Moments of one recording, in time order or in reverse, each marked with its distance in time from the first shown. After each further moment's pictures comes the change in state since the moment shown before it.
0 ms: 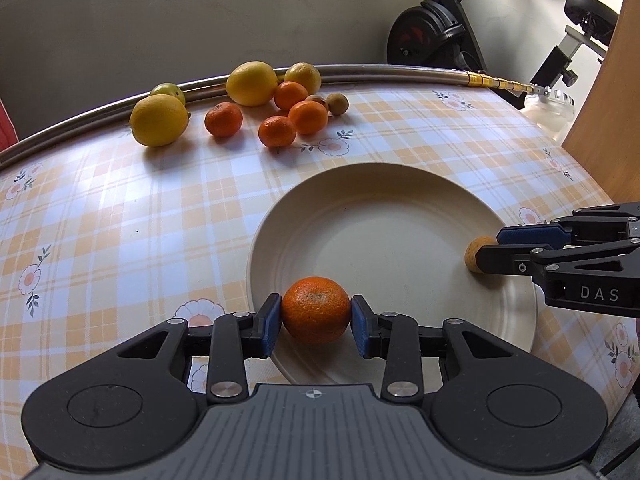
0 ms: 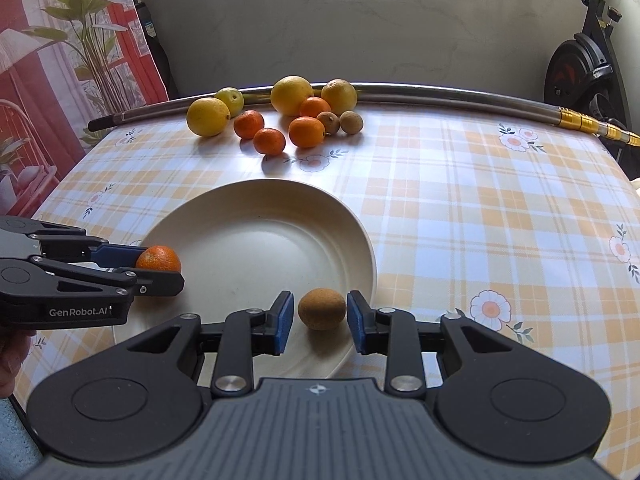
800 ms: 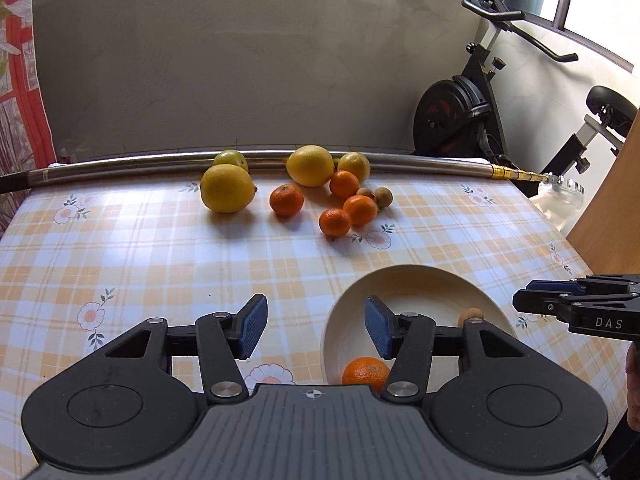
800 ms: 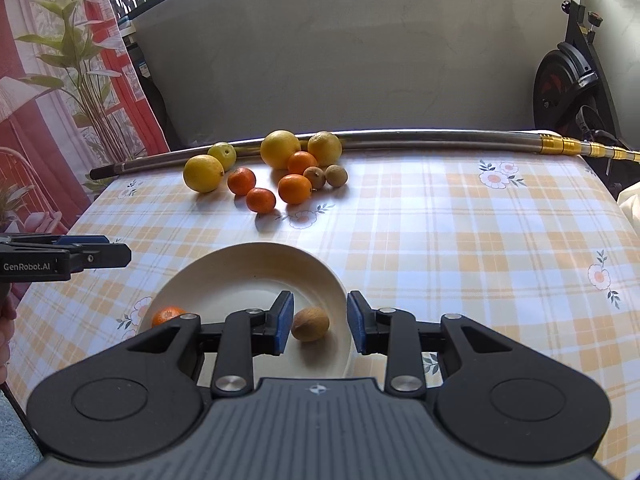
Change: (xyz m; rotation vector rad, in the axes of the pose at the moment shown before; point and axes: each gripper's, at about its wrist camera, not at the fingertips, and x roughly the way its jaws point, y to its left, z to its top) left arm -0.060 0.046 0.023 -0.131 -0.178 0.023; right arm -0.029 -0.019 0.031 0.070 -0.098 0.011
